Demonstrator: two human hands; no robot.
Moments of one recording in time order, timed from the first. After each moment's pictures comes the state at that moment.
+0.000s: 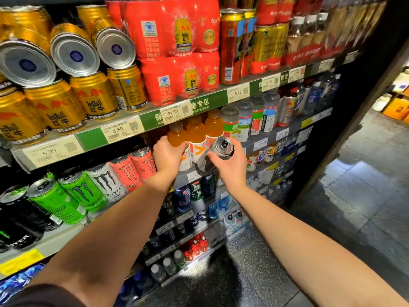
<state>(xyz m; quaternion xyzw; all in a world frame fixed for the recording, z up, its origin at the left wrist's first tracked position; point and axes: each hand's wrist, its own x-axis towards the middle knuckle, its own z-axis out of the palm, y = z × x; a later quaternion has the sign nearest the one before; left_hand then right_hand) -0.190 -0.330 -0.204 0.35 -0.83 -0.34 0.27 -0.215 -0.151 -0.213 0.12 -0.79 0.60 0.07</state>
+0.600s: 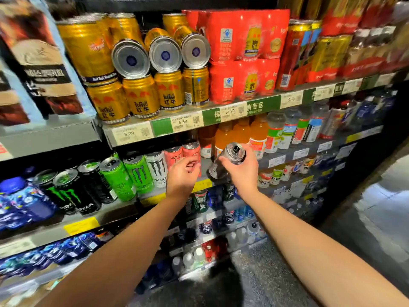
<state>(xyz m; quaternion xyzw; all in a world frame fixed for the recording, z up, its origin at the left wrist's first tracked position) -0.063 -0.365 -0.230 0.23 -0.83 -0.38 0.34 -0.163 -0.222 -0.216 0.17 -0.80 0.58 0.03</state>
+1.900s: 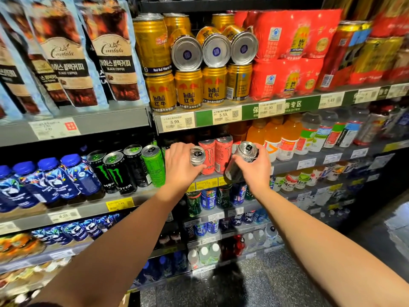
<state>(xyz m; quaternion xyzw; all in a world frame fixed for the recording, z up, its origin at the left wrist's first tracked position) 0.009 -0.430 -0.210 0.27 -0.91 -0.12 0.30 -0.123 -0.260 -0.215 0.19 -0.80 0.57 0.02</state>
